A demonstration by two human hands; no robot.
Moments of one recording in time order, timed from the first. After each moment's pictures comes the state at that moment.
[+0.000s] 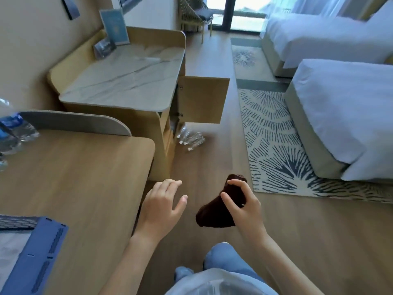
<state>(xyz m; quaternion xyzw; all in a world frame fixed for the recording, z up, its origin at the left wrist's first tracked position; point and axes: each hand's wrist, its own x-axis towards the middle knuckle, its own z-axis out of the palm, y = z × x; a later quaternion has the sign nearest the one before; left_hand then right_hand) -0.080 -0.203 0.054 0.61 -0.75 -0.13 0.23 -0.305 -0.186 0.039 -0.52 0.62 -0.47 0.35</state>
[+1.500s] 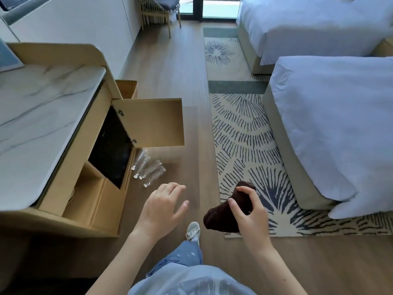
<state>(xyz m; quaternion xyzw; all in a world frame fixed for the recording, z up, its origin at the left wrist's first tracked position) -0.443 -0.666 0.010 0.53 -0.82 -0.14 0.15 -0.677 -0.604 -0.004 -0.45 0.70 -0.45 0.32</state>
